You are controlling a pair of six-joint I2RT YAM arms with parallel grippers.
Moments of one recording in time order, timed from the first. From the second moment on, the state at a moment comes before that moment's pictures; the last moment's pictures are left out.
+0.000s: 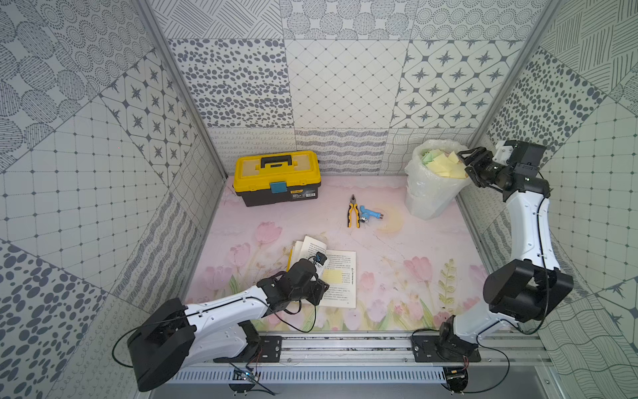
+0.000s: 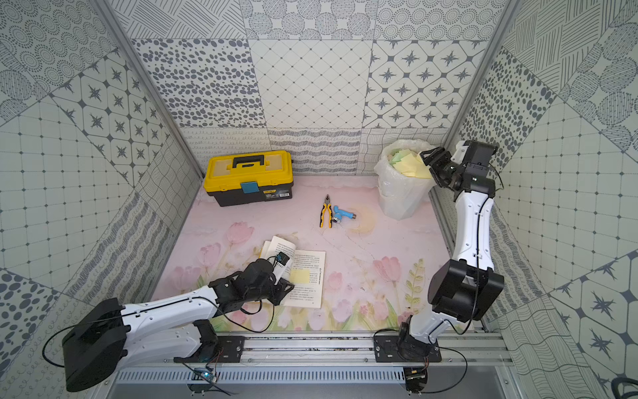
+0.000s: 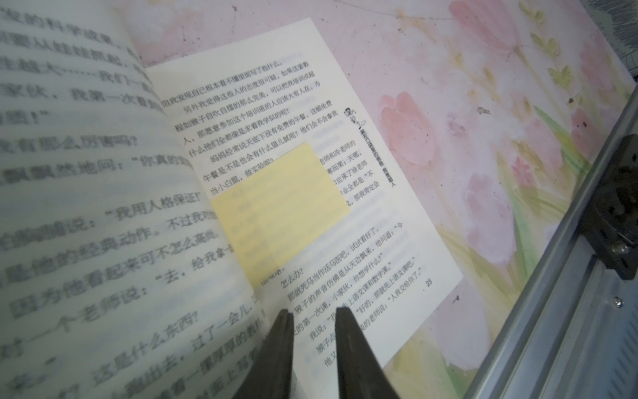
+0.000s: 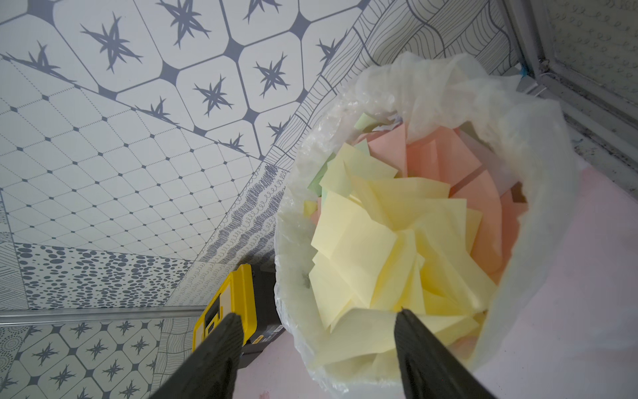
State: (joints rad) left arm -0.82 1.13 0.44 -0.11 0.07 -0.32; right arm -0.35 1.67 1.80 -0.60 -0.57 0.70
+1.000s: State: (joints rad) left arm -0.82 1.10 0.46 -0.22 0.01 -0.41; right arm -0.09 1.40 1.67 -0.66 -0.54 0.65
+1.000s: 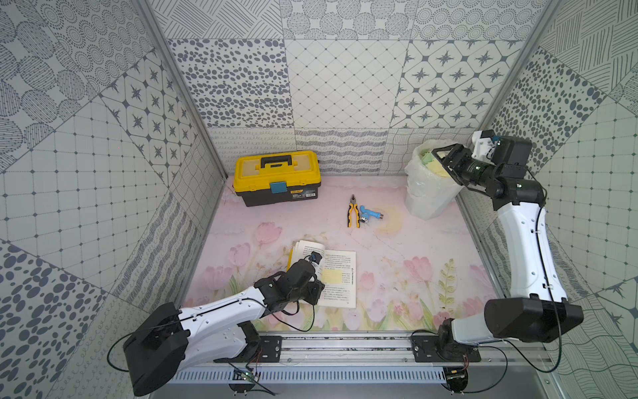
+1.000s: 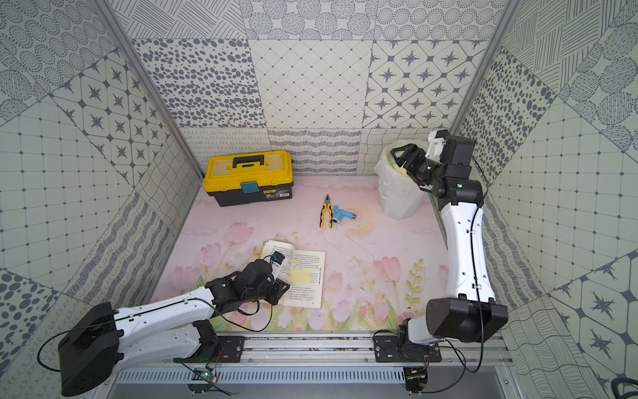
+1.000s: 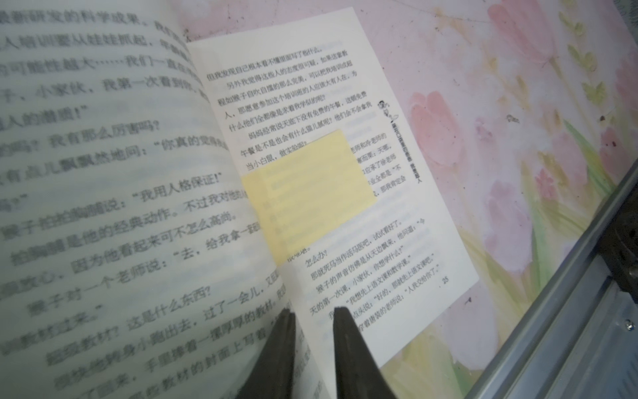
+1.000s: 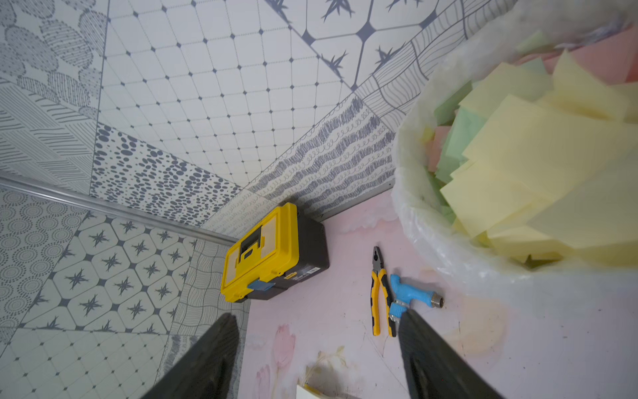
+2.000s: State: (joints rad) left arm -0.83 1.18 0.45 -0.23 -0.02 -0.52; right arm 0.65 1.31 0.83 -0.30 -0.52 0.89
